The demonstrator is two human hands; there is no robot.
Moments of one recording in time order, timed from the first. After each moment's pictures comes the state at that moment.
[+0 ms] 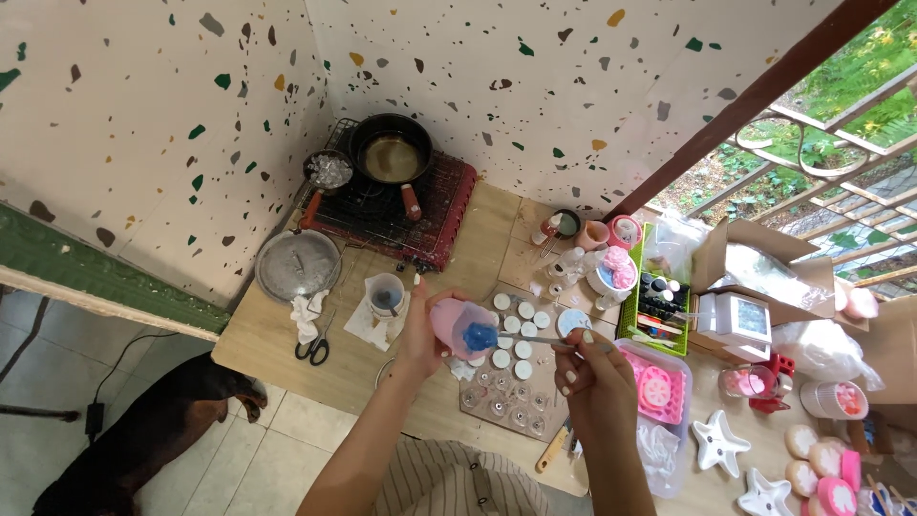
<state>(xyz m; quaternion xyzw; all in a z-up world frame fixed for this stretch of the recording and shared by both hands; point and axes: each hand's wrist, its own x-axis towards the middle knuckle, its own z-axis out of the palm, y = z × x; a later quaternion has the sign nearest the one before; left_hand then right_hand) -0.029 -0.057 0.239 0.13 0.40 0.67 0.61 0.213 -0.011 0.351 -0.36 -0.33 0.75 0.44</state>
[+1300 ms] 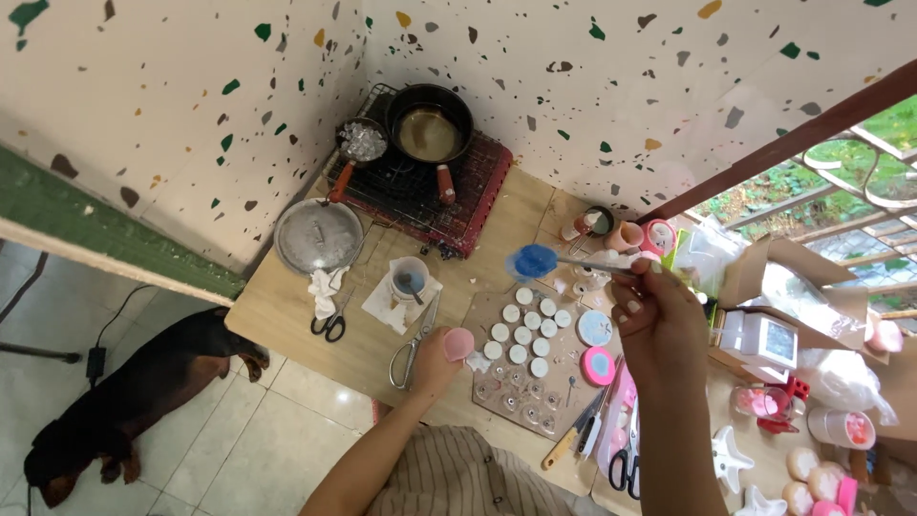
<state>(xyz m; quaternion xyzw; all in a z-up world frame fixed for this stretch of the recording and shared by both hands) 0.007 -0.101 0.014 0.36 0.78 0.45 0.25 0.161 0.069 0.398 -0.32 -0.38 0.76 0.42</state>
